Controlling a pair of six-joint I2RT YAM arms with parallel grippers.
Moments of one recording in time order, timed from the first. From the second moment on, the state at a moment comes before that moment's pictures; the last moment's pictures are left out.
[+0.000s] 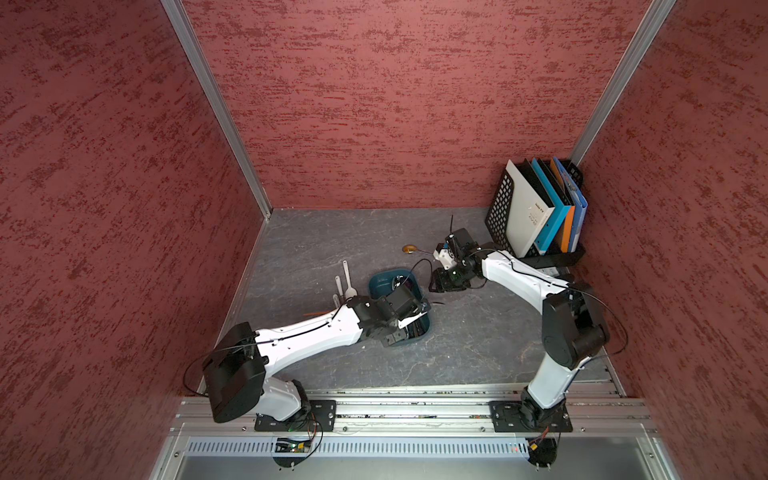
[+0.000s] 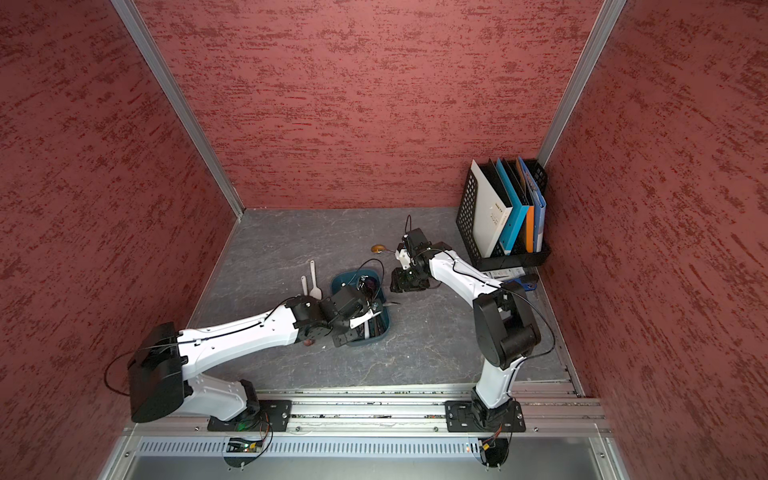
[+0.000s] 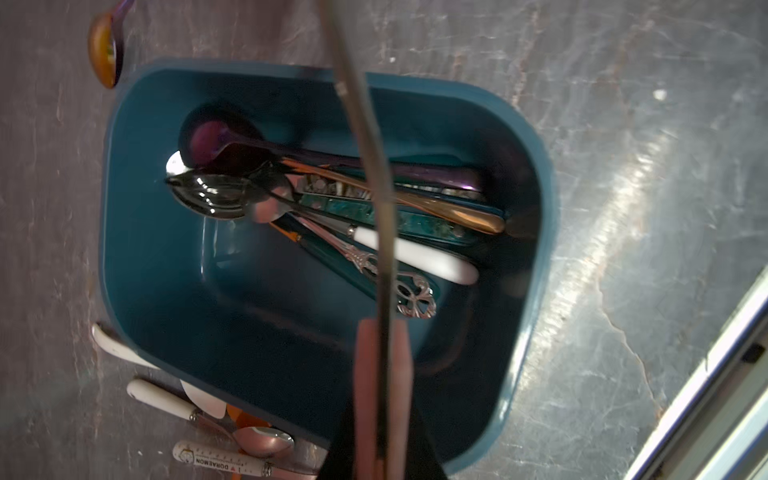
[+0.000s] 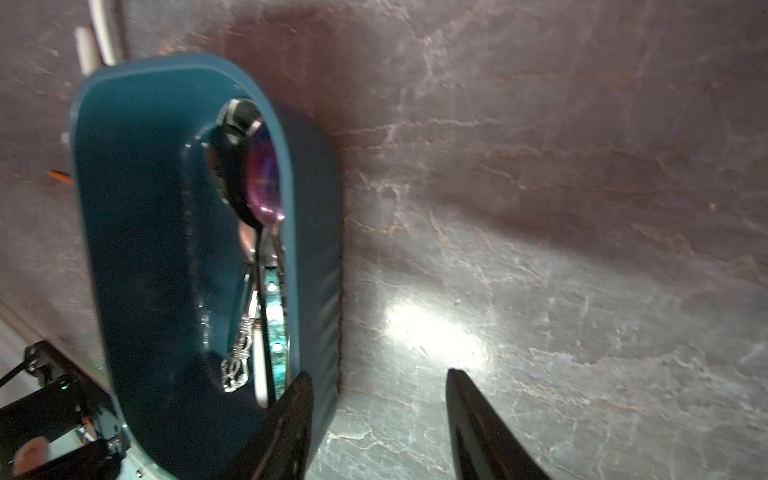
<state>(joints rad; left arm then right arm) -0.96 1.46 1.04 -0.74 -0.21 0.16 0.43 1.76 1.27 -0.74 -0.30 0.26</state>
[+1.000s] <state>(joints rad) -0.72 1.79 1.34 -1.02 0.13 -0.67 0.43 1.56 1.03 -0.56 -0.17 0.24</state>
